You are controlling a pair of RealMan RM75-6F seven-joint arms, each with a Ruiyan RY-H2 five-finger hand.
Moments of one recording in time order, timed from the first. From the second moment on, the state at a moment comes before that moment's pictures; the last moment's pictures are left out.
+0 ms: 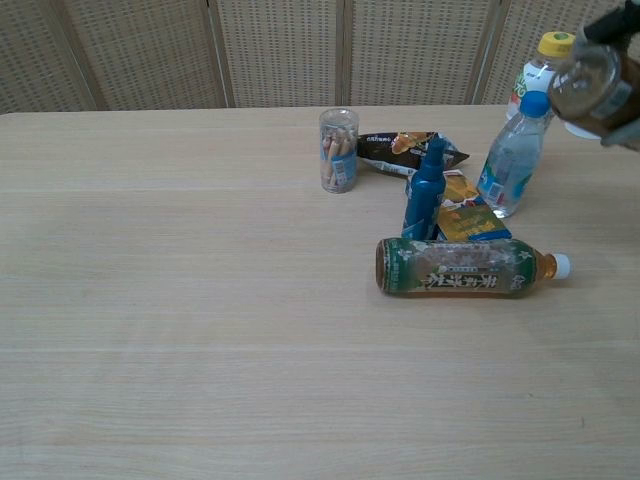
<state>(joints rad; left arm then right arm) -0.27 -0.71 -0.07 -1.92 1.53 1.28 -0.33 0.65 -1.14 0.09 -1.43 -1.53 1.09 0.08</state>
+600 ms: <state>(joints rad) -0.23 -0.70 -0.06 -1.92 1.53 1.32 -0.35 0.70 -1.07 0.21 -1.61 -1.49 1.13 0.02</state>
